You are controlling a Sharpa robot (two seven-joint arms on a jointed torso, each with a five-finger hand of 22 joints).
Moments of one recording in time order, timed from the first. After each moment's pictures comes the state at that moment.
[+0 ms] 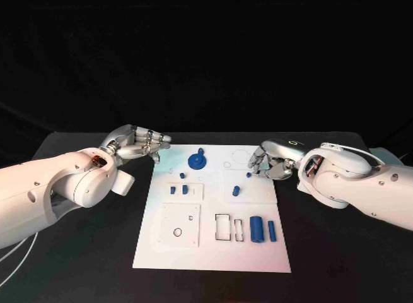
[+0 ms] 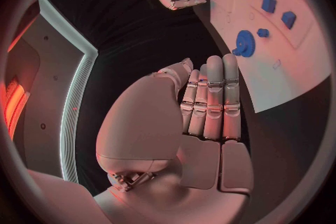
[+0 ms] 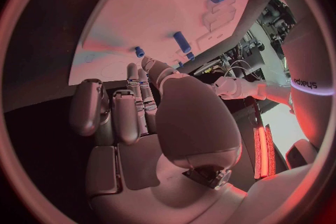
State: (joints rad) left arm 1.23 -0.94 -0.03 1.55 -0.32 -0.27 0.19; left_hand 1.45 -0.15 0.44 0.17 0.06 1.04 0.17 0.11 0.07 1.09 0.11 0.26 0.10 1.11 0.04 0.91 0.41 0.18 0.97 0.13 0.90 0.61; right arm 1.27 -0.93 -0.13 1.59 -1.49 -0.28 -0.08; right_hand 1.38 -0.12 0.36 0.03 0.19 1.08 0.14 0.14 0.15 1.12 0.08 0.18 0.23 1.46 -0.01 1.35 1.25 0.09 1.39 0.10 1.22 1.31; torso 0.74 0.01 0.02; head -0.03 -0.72
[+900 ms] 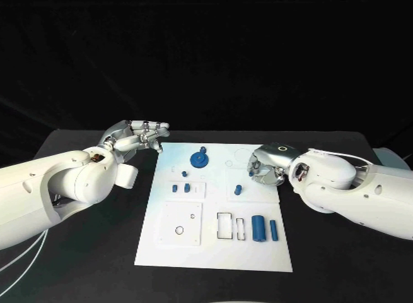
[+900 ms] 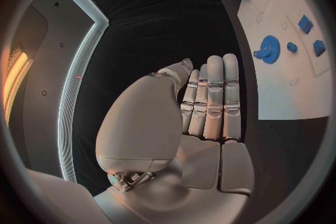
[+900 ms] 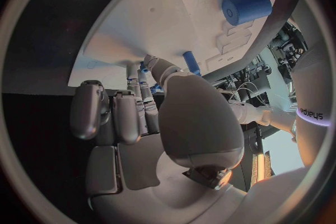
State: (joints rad) left arm 1.23 -0.96 -0.03 1.59 -0.05 -0.29 0.29; left_hand 1.45 -0.15 0.44 0.17 0.06 1.03 0.18 0.11 0.07 1.09 0.11 0.27 0.11 1.11 0.04 0.91 0.41 0.18 0.97 0.13 0.89 0.61; right arm 1.25 -0.87 -0.13 1.59 -1.71 -0.22 -0.23; right_hand 1.36 -0.15 0.39 0.03 0.21 1.09 0.15 0.11 0.13 1.15 0.08 0.16 0.18 1.47 0.00 1.35 1.24 0.09 1.40 0.11 1.25 1.31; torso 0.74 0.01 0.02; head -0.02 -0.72
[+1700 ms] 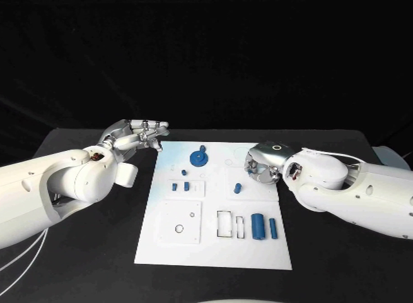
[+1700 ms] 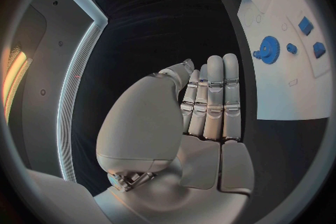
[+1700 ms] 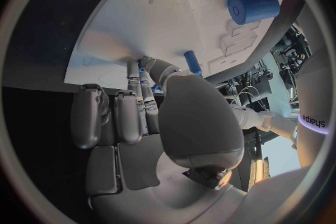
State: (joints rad) left arm 1.23 -0.96 -0.03 1.59 -0.04 -0.31 0.28; left_hand 1.45 -0.14 0.44 0.16 0.06 1.03 0.19 0.12 0.07 1.08 0.11 0.28 0.10 1.11 0.04 0.91 0.40 0.18 0.97 0.13 0.89 0.60; right arm 1.24 -0.84 -0.13 1.59 -1.76 -0.22 -0.27; right_hand 1.39 -0.13 0.45 -0.01 0.20 1.14 0.13 0.12 0.13 1.21 0.06 0.16 0.17 1.46 -0.01 1.36 1.25 0.08 1.43 0.09 1.31 1.31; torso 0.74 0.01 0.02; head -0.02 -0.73
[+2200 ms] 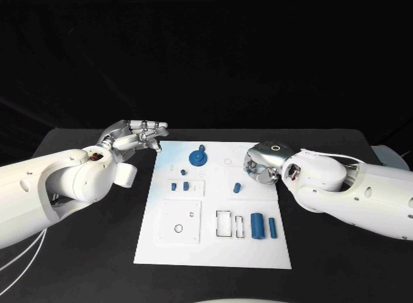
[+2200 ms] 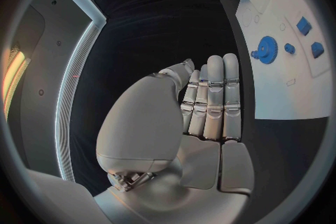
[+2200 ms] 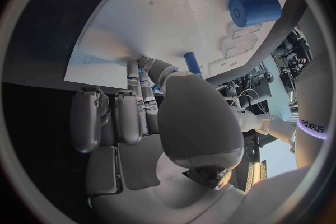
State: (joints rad) left arm 1.23 -0.96 -0.03 1.59 -0.04 -0.31 0.27; left_hand 1.46 -0.15 0.44 0.15 0.06 1.02 0.19 0.12 0.07 1.07 0.12 0.28 0.10 1.11 0.04 0.91 0.40 0.18 0.97 0.13 0.89 0.60; right arm 1.23 -0.85 -0.13 1.60 -1.80 -0.23 -0.29; right_hand 1.39 -0.12 0.47 -0.02 0.20 1.16 0.12 0.12 0.13 1.22 0.06 0.16 0.17 1.46 -0.01 1.37 1.25 0.06 1.45 0.09 1.34 1.31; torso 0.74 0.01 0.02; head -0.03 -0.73
